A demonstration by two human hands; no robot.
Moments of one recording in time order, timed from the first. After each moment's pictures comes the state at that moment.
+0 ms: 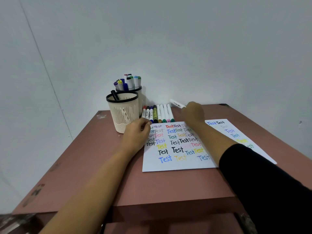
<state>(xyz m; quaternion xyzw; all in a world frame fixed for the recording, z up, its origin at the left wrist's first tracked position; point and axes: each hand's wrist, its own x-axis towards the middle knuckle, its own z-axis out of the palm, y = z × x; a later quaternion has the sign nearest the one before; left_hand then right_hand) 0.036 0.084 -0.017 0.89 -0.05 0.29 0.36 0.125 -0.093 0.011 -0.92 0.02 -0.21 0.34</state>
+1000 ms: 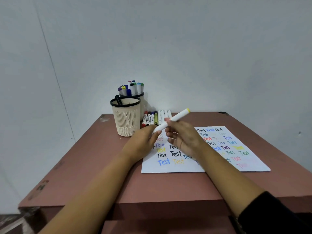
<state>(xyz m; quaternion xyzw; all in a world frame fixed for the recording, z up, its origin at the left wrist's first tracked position) 0.024 0.077 -0.020 0.90 -0.19 0.29 0.28 0.040 -0.081 0.005 -0.58 -0.11 0.11 0.80</state>
